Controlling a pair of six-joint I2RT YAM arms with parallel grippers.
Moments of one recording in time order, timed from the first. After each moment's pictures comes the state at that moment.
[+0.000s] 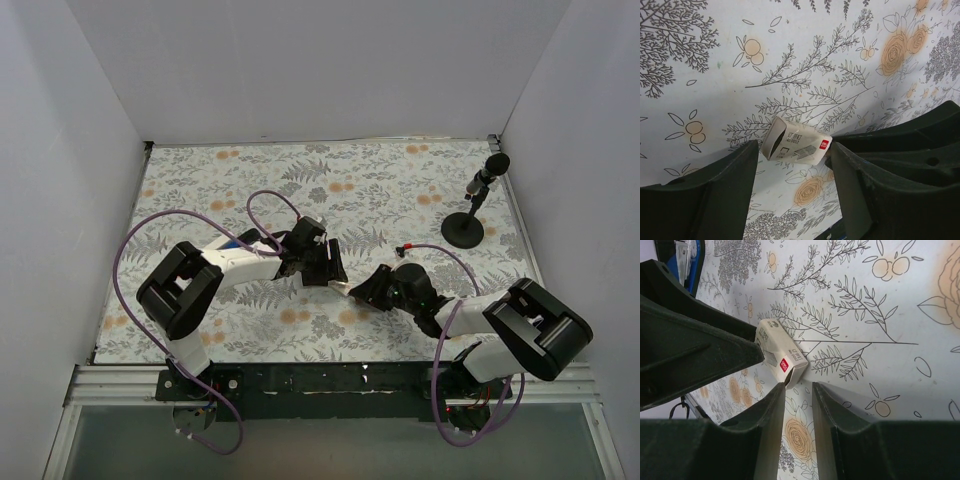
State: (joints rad) left arm -0.76 1.74 0.96 -0.12 0.19 -0.83; right arm 0.71 1.40 0.22 0.64 -0.11 1.04
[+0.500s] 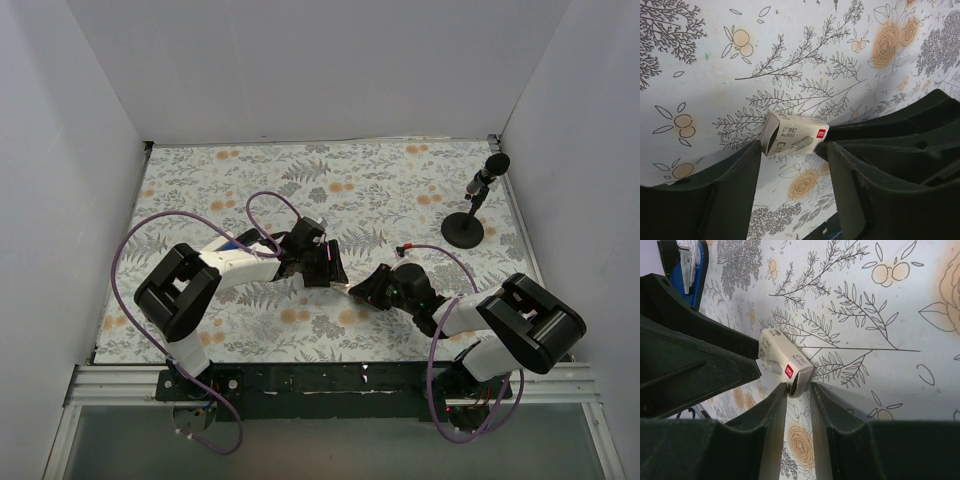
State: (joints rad) left arm -0.76 1.72 0.95 -0.10 0.22 -0.84; right arm 0.71 1.45 0.22 0.71 -0.10 1.07
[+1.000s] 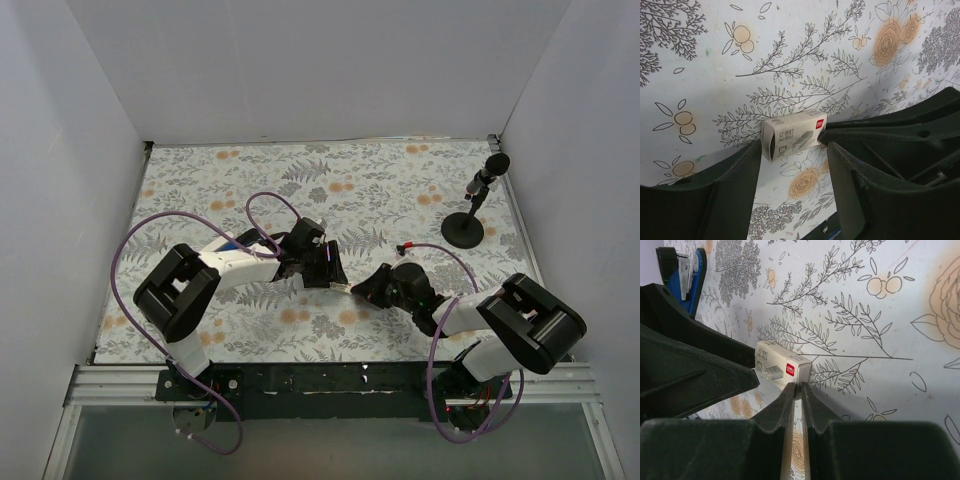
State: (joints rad) left arm -0.76 1.72 0.94 -0.10 0.23 -0.84; right arm 0.71 1.45 0.22 0.71 -0.06 1.06
